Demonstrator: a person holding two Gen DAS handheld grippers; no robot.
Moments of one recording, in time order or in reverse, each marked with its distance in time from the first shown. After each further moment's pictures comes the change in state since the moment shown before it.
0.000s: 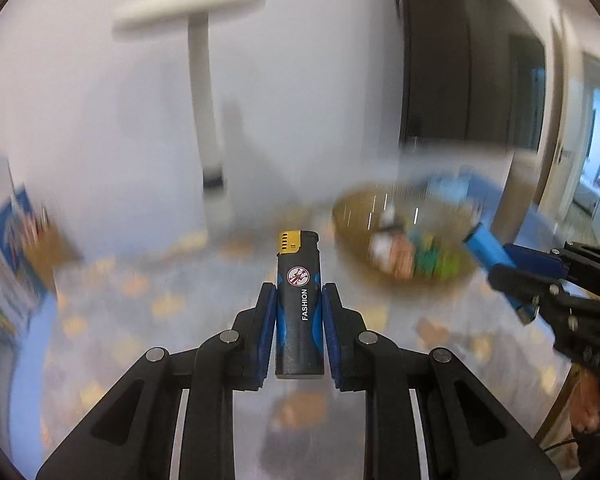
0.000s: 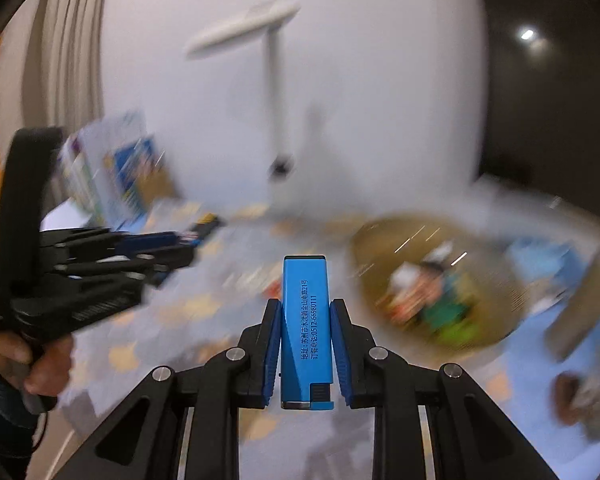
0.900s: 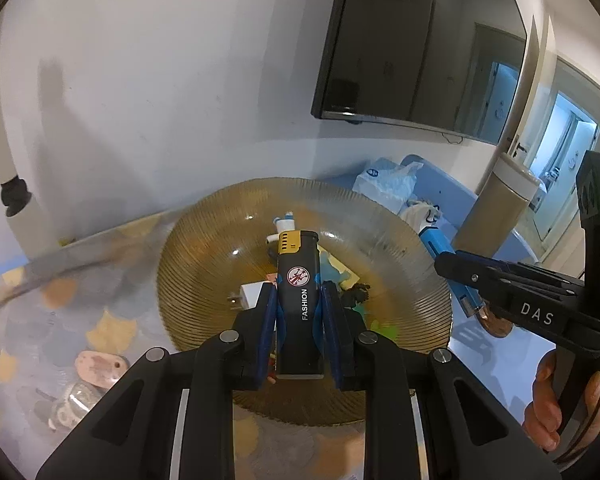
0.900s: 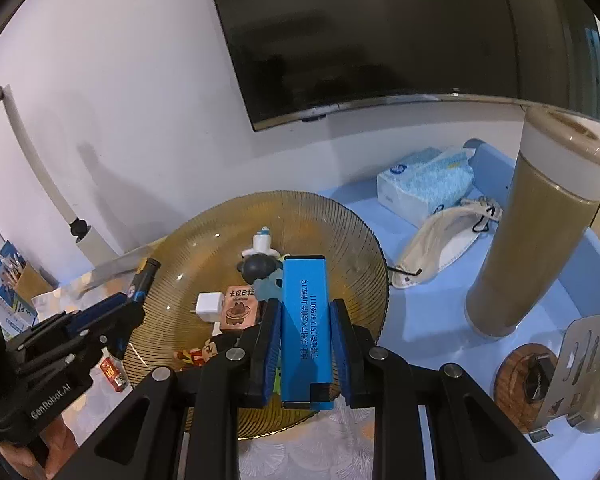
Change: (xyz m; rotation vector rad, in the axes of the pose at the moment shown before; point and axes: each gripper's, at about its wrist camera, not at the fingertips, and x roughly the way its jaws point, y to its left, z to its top) left arm 0.184 -0.108 0.033 -0.021 0.177 -0.279; right arm 0.098 -0.207 0.002 0.431 0.175 -0.226
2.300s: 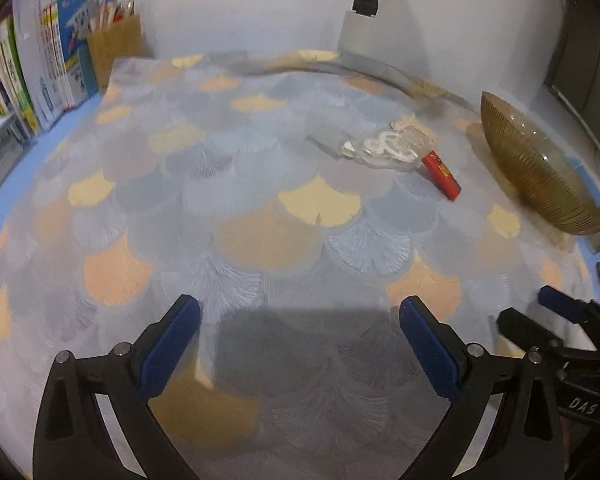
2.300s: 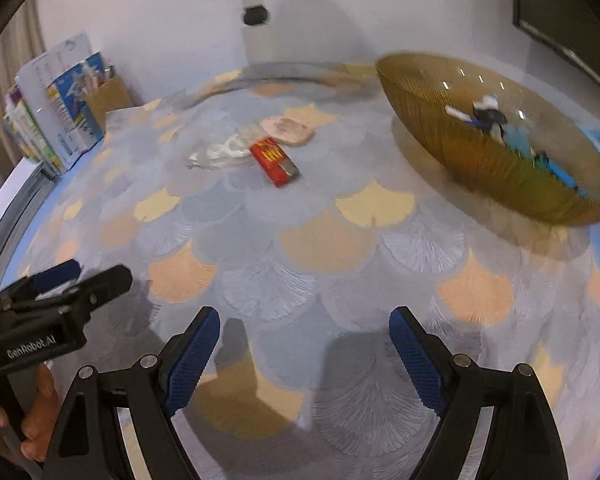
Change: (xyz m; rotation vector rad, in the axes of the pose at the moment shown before) left arm -0.120 0.142 -0.207 -0.425 0.138 0.481; right arm 0.028 0.184 -0.179 -0.341 0.230 0.172
